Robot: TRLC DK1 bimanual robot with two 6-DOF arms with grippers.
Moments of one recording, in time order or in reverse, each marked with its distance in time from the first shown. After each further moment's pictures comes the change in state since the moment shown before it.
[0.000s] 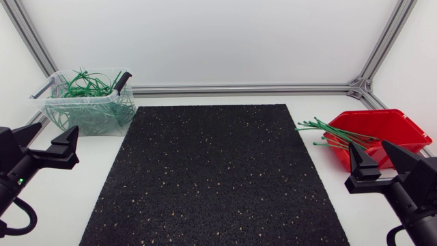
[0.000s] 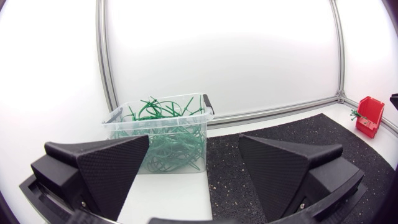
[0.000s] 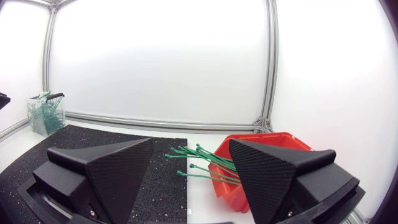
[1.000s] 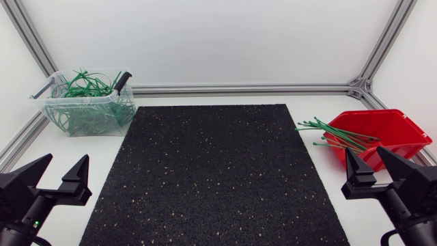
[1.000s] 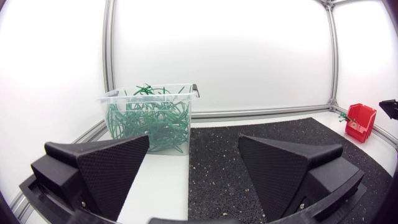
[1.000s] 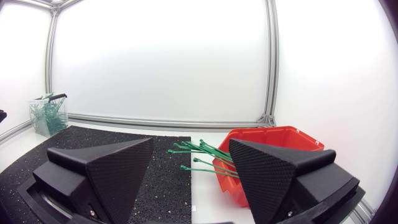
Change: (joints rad) left arm -0.196 -0.546 -0.220 -0.274 -0.185 -0.113; right arm -0.037 -0.078 -0.069 0.007 -0.051 0.021
